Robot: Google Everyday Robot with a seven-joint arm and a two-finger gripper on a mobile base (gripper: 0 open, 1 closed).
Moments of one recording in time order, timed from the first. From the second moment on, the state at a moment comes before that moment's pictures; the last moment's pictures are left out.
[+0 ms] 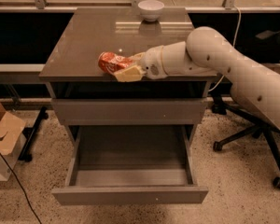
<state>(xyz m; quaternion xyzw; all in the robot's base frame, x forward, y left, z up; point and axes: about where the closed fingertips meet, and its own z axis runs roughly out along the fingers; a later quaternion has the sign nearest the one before) 0.669 0.031 0.850 -0.47 0.70 0.31 0.45</state>
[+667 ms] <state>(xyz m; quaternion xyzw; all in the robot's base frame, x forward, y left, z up) 0.576 -0.073 0.844 -0.41 0.71 0.30 0.49</state>
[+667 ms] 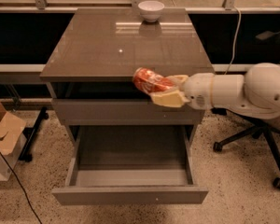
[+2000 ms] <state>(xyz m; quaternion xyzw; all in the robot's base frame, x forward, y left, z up) 0.557 -0.104 0.766 -0.39 0.76 0.31 0.42</state>
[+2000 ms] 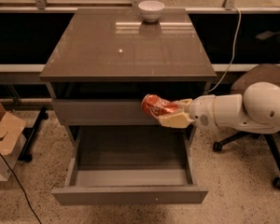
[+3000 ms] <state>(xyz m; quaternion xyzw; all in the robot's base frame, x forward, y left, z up) 0.543 -0.095 0.597 -0.33 0.77 0.37 0.39</state>
